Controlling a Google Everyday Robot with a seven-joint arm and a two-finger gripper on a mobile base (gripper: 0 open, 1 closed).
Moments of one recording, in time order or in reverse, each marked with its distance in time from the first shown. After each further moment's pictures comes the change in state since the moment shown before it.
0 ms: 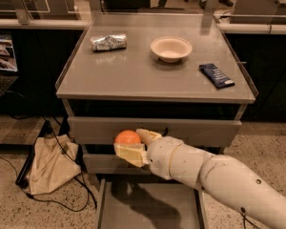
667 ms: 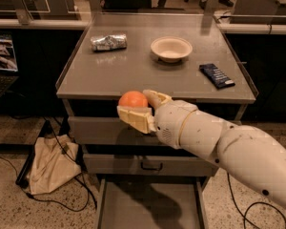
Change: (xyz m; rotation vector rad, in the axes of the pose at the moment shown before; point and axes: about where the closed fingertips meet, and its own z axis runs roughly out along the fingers) arm -0.119 0.000 -0.037 0.068 -0.141 -0.162
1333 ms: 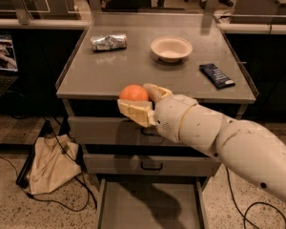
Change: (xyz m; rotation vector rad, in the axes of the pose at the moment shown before) arm -0.010 -0.010 0.005 0.014 -0.023 -0.022
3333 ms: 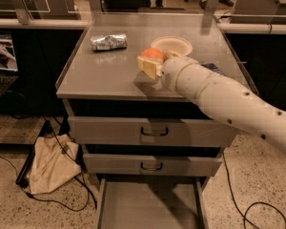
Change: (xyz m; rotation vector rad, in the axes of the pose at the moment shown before) arm -0.033 -0.135 0.065 0.252 -0.045 0.042
